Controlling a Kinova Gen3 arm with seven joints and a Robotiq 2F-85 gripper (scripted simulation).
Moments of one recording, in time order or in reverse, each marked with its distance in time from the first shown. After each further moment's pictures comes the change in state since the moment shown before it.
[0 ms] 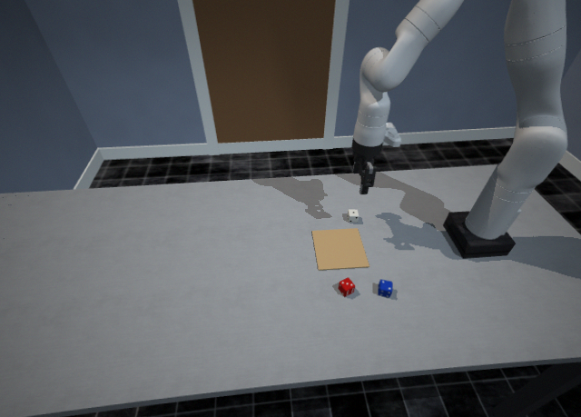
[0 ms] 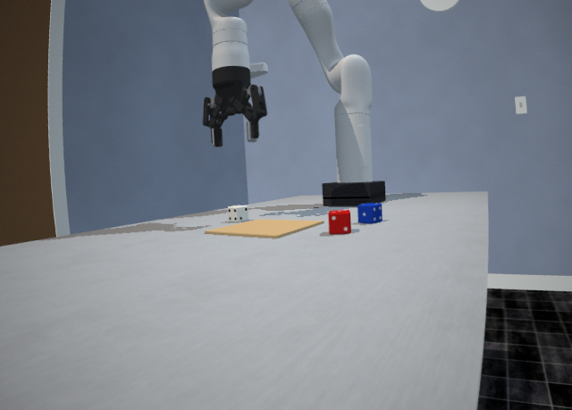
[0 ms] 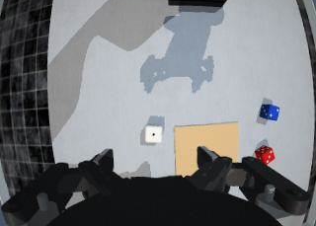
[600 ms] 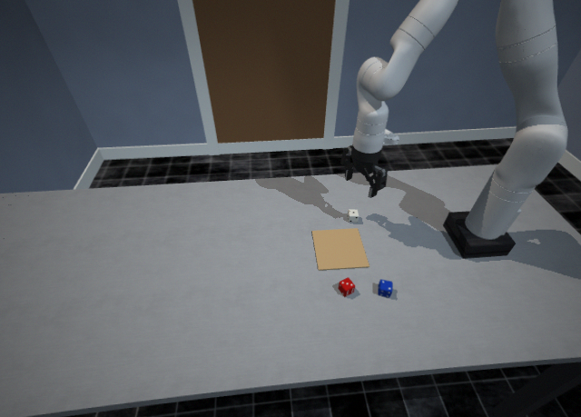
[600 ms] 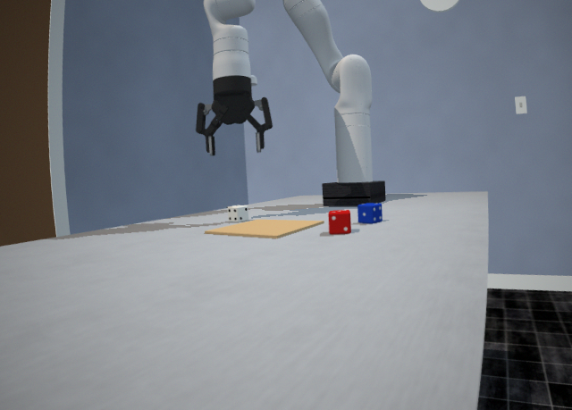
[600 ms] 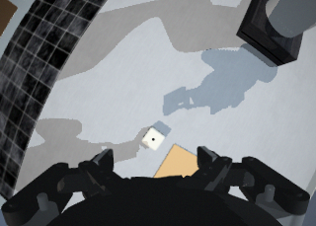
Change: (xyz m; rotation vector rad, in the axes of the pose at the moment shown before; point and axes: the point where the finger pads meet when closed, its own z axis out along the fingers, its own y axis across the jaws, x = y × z) arm 0.003 -0.001 0.018 0.010 0.021 -0.583
